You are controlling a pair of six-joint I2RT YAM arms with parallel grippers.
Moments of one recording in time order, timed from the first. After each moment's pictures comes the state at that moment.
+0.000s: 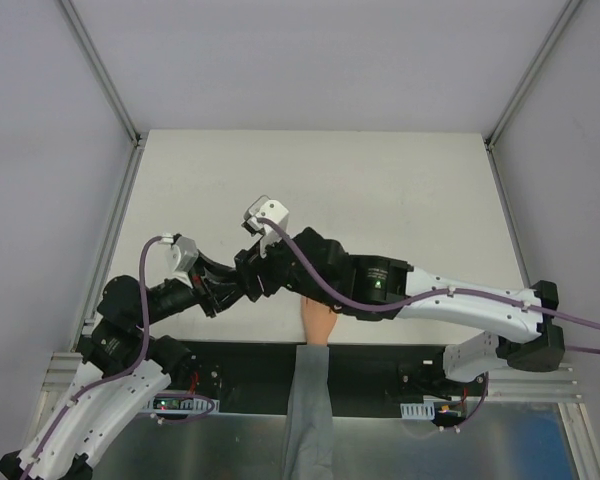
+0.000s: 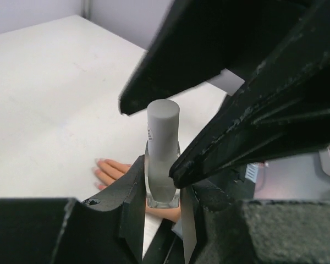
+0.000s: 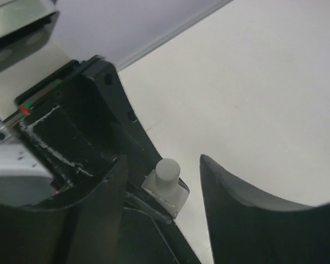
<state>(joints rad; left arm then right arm) -0.55 0.29 0.59 -0.21 0.54 -0.36 1.45 1.46 1.52 -0.36 0.47 0.28</state>
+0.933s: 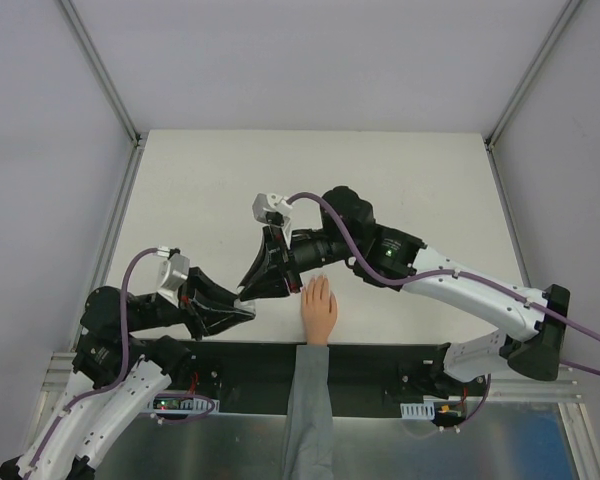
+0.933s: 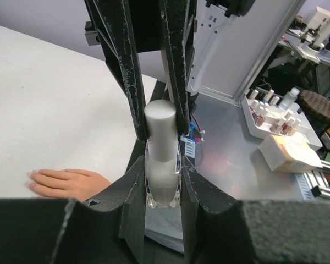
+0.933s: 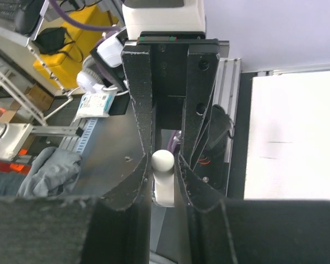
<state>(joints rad) -0.54 0.22 0.62 -0.19 0.87 -0.49 1.14 1.38 1.39 -0.14 -0.76 0.26</state>
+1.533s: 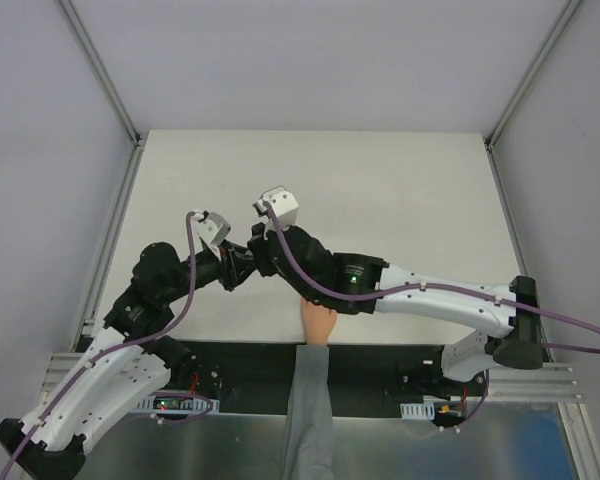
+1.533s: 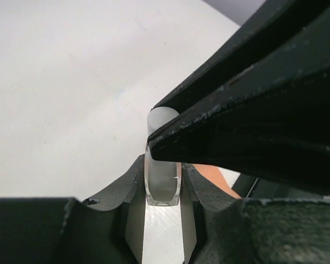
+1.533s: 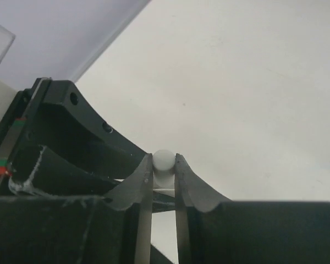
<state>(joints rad) -0.55 0.53 0.62 -0.21 0.38 -0.20 1.36 1.48 1.42 -0.27 0.56 0.39</state>
